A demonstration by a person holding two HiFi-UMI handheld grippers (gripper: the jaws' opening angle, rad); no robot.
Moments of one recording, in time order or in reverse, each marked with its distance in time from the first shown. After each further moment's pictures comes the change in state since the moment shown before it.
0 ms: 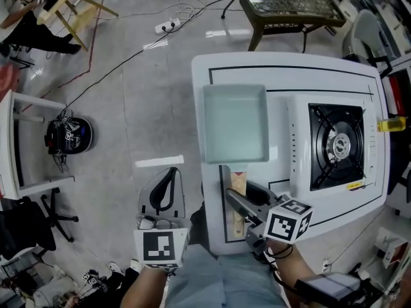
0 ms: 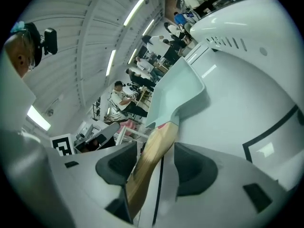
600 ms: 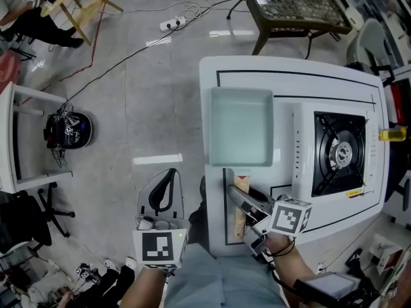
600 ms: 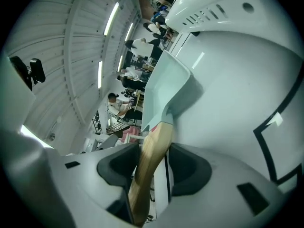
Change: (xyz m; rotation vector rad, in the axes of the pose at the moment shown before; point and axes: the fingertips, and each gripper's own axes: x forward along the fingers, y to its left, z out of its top) left arm 0.000 0.020 -0.005 -0.005 0.018 0.033; right arm 0.016 -0.005 0.009 0.220 -0.015 0.028
